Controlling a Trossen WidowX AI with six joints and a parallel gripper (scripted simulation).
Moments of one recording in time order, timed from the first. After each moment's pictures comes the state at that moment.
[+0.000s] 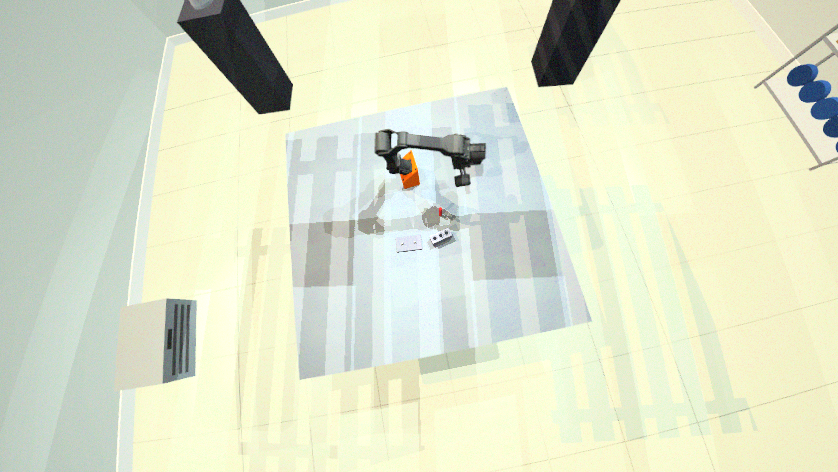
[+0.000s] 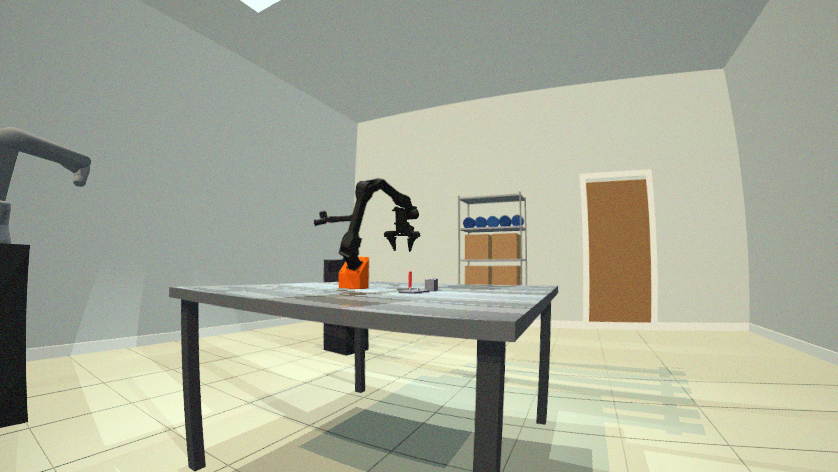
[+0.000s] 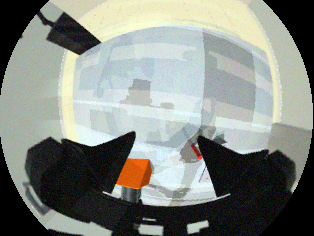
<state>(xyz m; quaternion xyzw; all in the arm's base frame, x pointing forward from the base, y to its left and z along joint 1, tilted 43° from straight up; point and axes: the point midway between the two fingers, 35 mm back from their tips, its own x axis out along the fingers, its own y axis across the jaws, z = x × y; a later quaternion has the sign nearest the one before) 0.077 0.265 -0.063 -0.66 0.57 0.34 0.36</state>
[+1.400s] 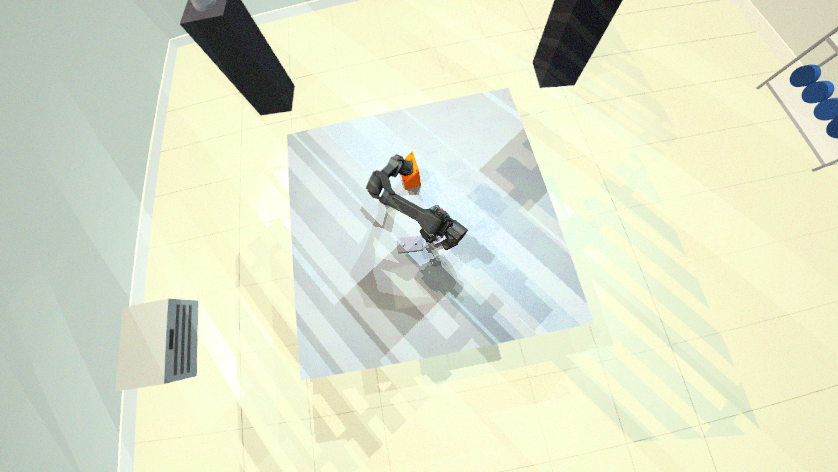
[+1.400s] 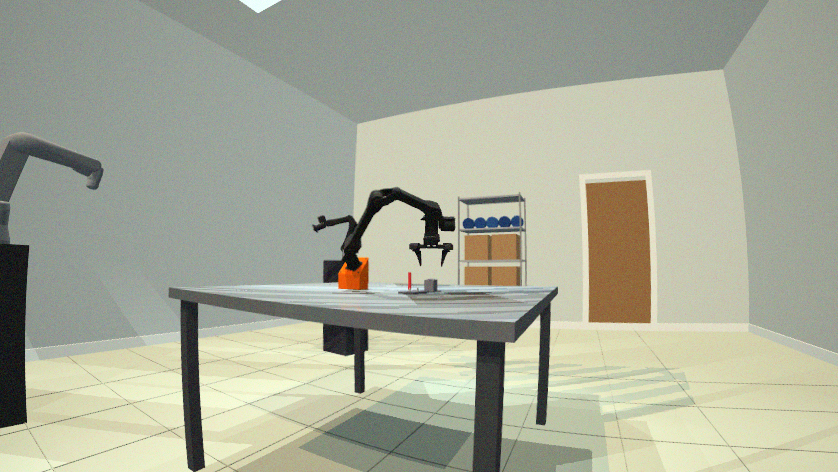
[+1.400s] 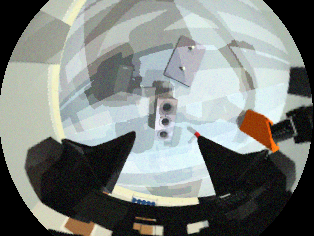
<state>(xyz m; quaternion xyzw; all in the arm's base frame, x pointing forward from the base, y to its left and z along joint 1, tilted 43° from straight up) 0.326 0.165 -0.004 0.19 0.36 -0.52 0.75</state>
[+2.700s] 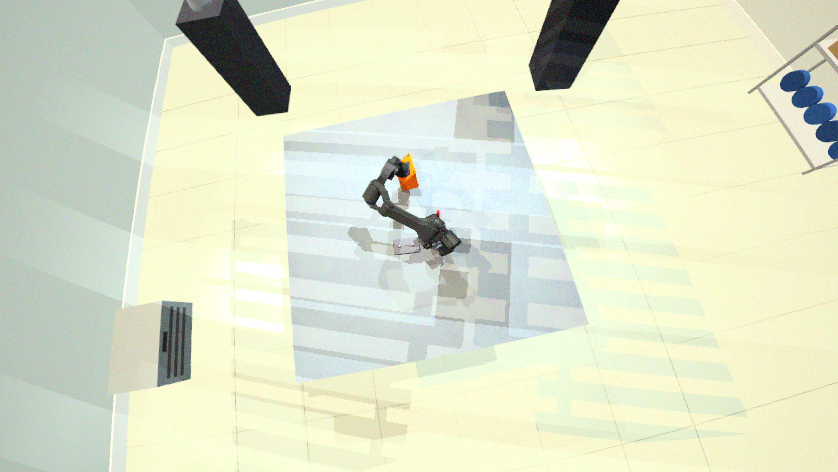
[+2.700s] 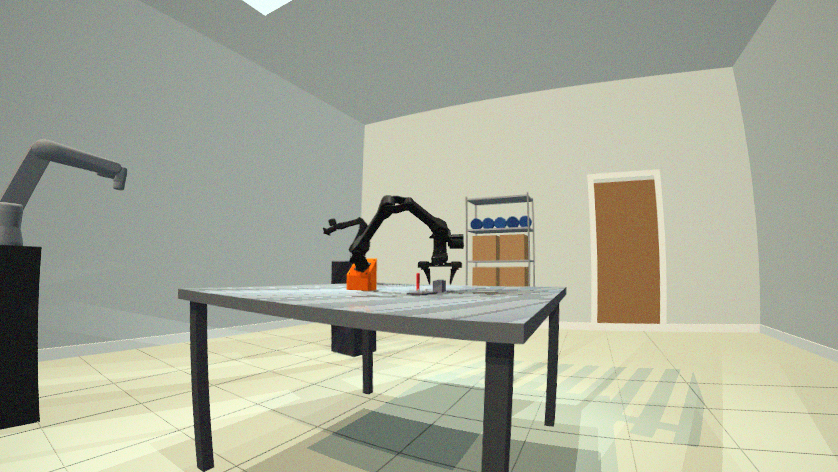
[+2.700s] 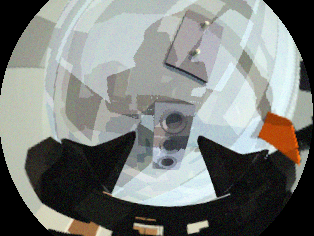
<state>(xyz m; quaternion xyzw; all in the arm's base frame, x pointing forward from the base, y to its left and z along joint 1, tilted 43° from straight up) 0.344 0.118 -0.060 0.20 0.35 -0.52 0.75</state>
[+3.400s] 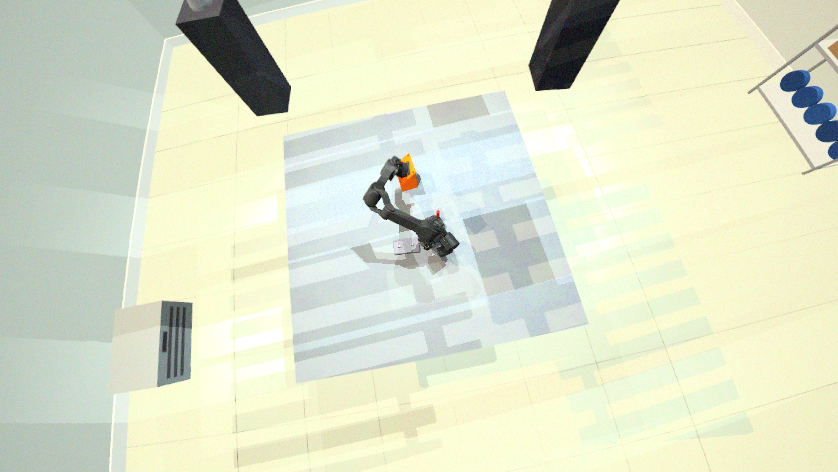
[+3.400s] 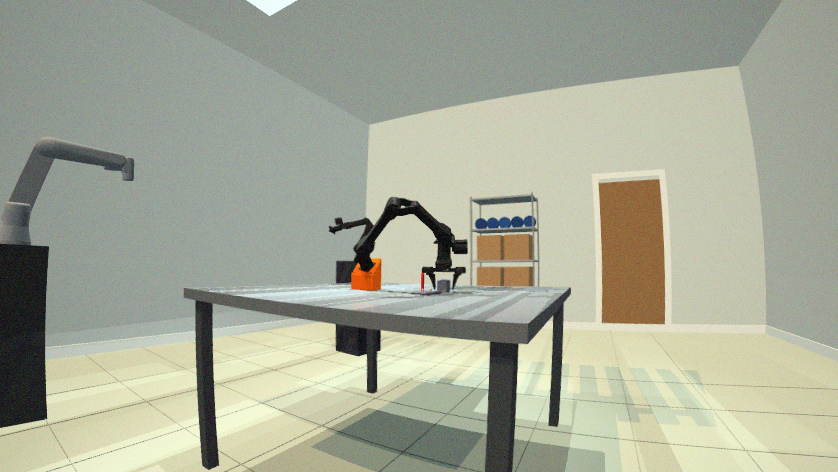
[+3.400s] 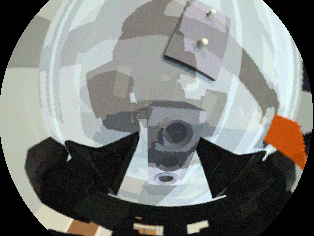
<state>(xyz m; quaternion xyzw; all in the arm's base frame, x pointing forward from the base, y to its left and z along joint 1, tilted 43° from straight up) 0.346 0.101 -0.078 0.20 0.35 -0.52 0.75</state>
